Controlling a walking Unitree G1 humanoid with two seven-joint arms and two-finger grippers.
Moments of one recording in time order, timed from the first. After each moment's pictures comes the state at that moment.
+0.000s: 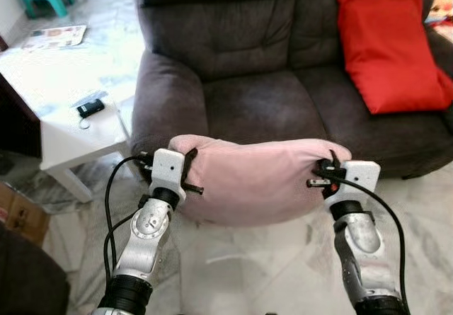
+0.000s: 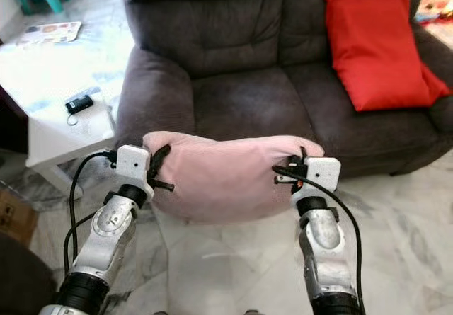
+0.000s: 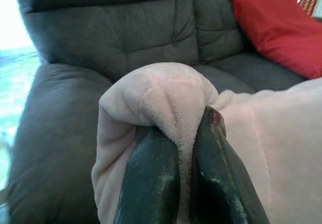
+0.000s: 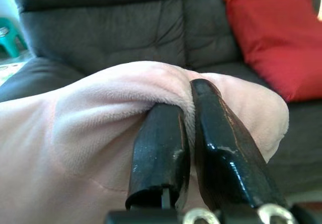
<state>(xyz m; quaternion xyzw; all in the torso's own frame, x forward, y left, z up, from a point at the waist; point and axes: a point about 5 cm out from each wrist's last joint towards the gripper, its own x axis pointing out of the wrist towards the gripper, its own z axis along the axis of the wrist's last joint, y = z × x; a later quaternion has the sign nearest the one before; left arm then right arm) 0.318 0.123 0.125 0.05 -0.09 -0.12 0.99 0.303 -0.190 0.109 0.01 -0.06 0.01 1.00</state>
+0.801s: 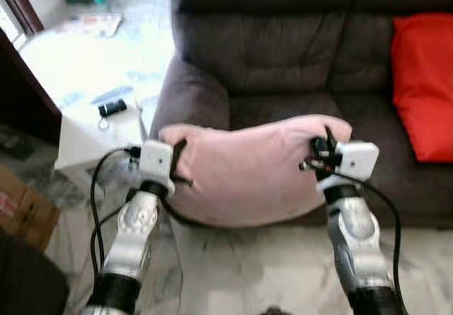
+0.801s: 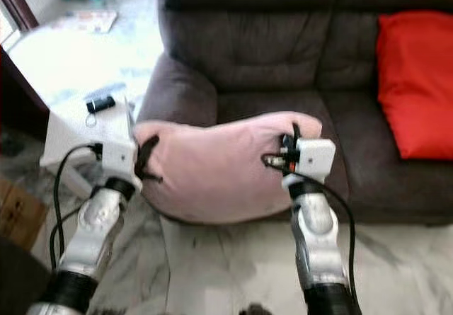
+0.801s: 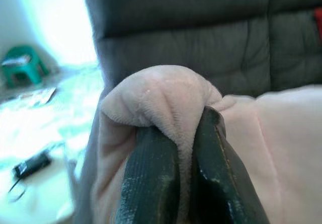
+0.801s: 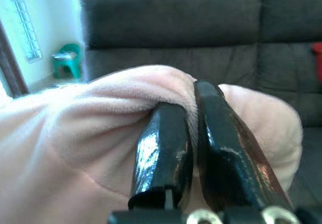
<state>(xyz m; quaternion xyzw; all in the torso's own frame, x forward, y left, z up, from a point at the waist) 0.323 0.136 0.159 0.06 -0.15 -0.10 0.98 0.311 -0.176 0.145 -0.01 -0.14 0.03 0.99</state>
